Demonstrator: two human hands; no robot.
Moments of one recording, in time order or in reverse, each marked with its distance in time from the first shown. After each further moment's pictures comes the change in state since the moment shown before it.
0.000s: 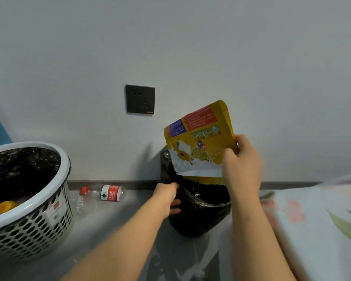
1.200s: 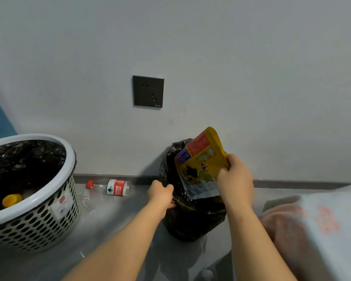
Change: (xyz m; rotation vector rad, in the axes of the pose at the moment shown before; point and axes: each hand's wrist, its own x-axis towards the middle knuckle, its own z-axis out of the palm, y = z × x) left_hand 0.044 -0.022 -0.023 0.097 0.191 0.199; right_hand 0.001 0.046 0.048 -0.263 -0.162 0.107
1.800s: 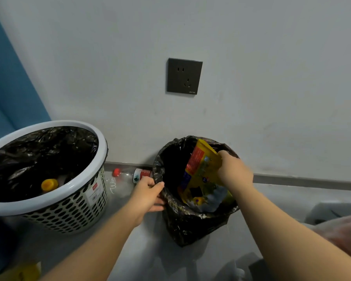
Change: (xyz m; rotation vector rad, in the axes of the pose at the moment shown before) left_hand -0.006 -0.015 -0.126 0.036 -0.099 0.035; right_hand 0.027 -0.011 0.095 -0.493 -0.307 -0.193
